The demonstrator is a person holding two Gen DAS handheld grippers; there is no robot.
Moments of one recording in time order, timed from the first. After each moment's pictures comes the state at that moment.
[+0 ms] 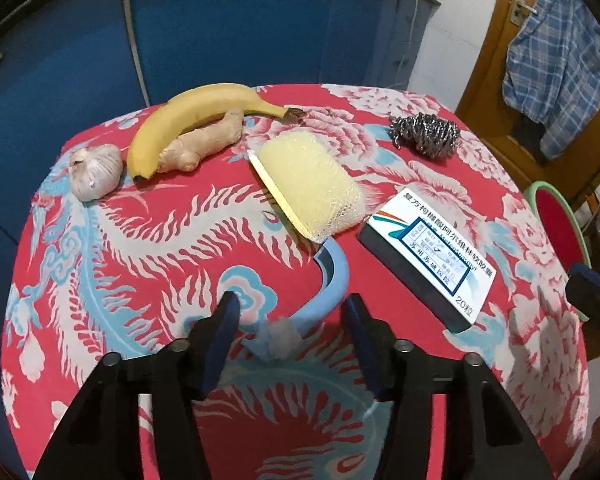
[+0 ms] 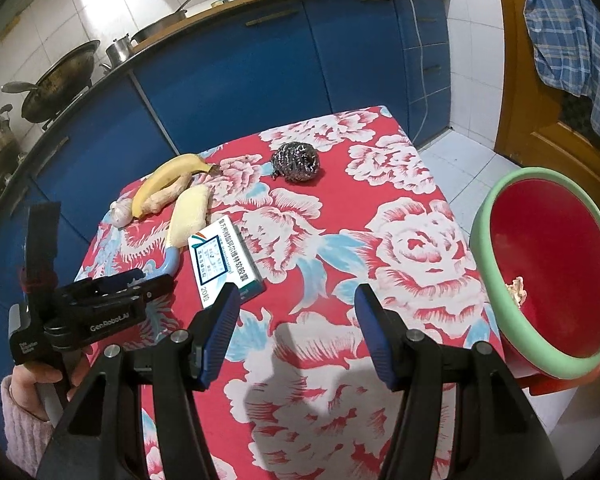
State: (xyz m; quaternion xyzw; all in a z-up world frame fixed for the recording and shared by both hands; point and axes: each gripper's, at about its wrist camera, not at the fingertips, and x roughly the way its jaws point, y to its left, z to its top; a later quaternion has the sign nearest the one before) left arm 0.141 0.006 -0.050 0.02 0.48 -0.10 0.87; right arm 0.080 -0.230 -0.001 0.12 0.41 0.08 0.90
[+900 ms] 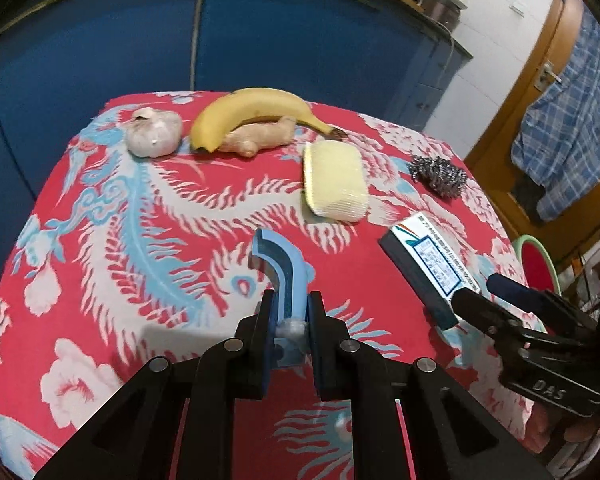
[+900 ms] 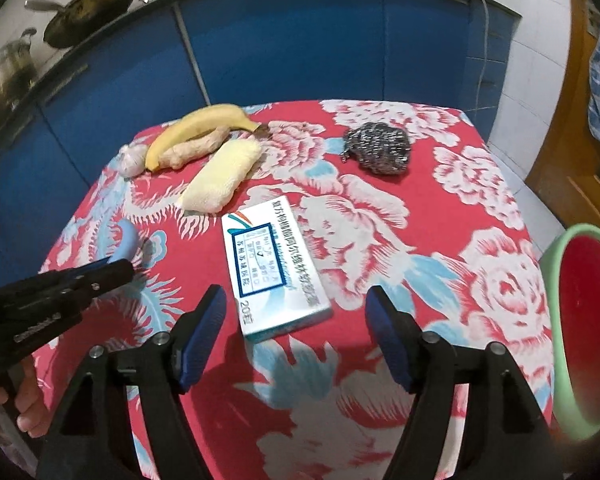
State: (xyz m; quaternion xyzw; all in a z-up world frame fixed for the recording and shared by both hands) left arm 0.113 0.050 -0.039 -0.10 0.46 -0.07 0.88; right arm 0.129 -0.157 -0.026 0.01 0.44 0.14 0.89
